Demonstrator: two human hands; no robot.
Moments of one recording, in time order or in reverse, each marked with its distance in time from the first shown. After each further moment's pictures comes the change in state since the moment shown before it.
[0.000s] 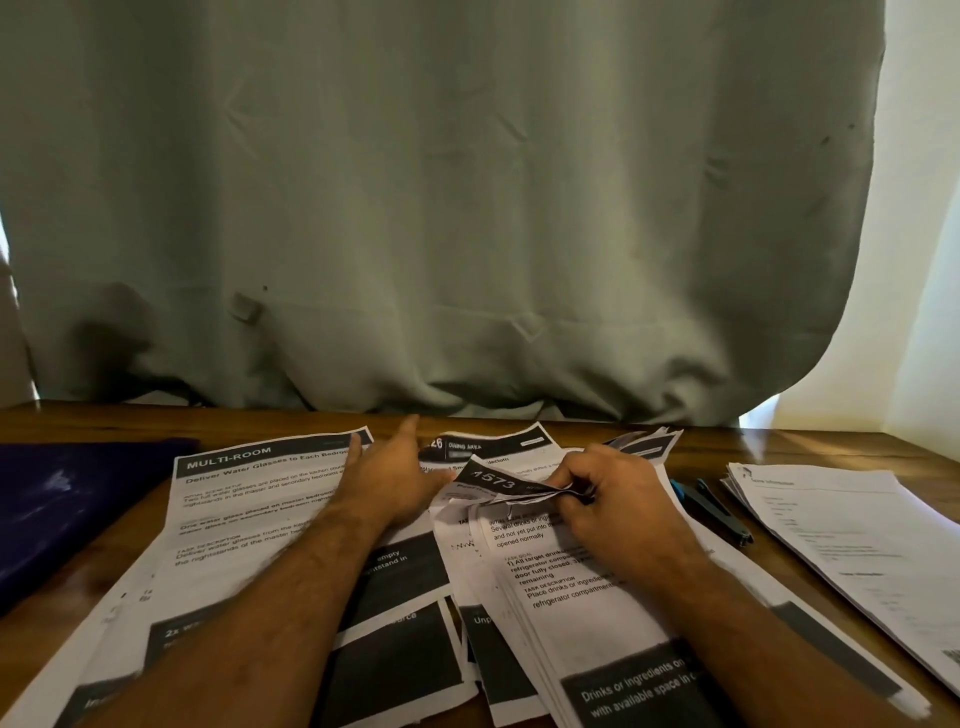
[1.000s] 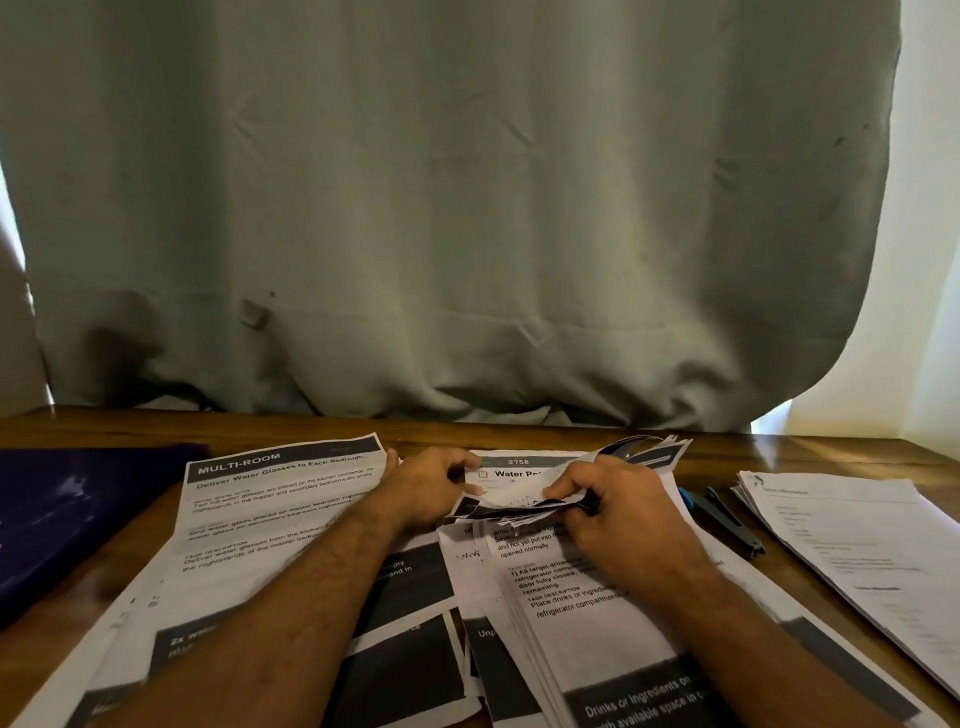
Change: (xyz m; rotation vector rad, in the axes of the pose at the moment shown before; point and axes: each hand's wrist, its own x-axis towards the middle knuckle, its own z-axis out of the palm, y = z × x) left_hand 0.006 0.009 0.009 -0.076 -0.210 0.099; right_hand 0.001 0.003 0.003 0.051 -0.015 0.021
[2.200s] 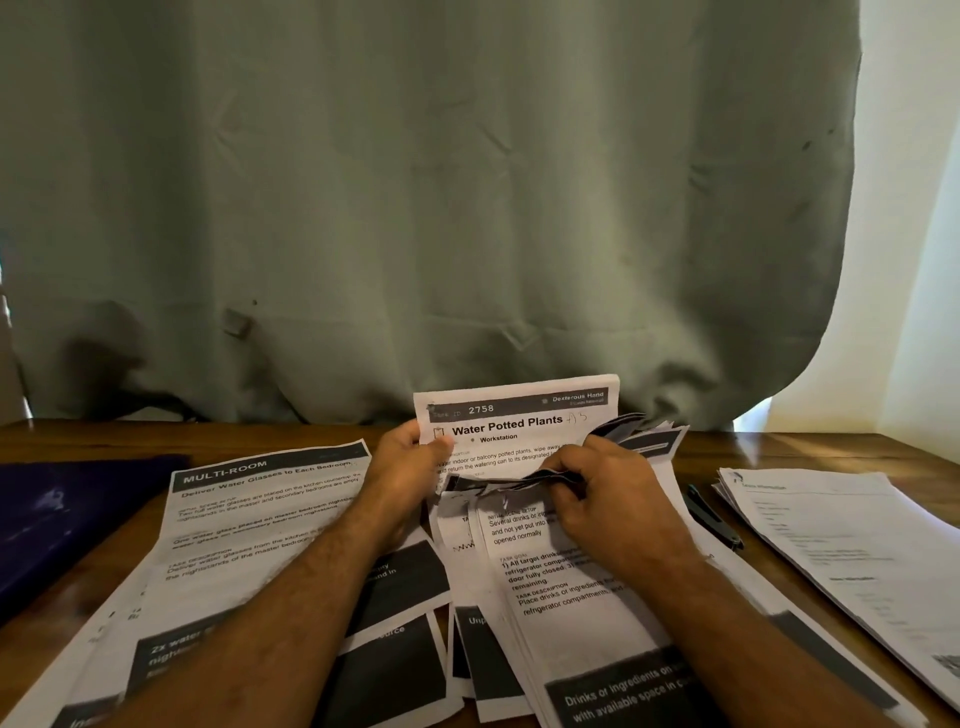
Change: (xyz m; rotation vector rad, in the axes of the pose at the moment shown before) left_hand -0.008 0.016 0.002 -1.102 0.244 -0.063; right_hand 0.006 0.006 -0.004 -0.090 0.184 -0.141
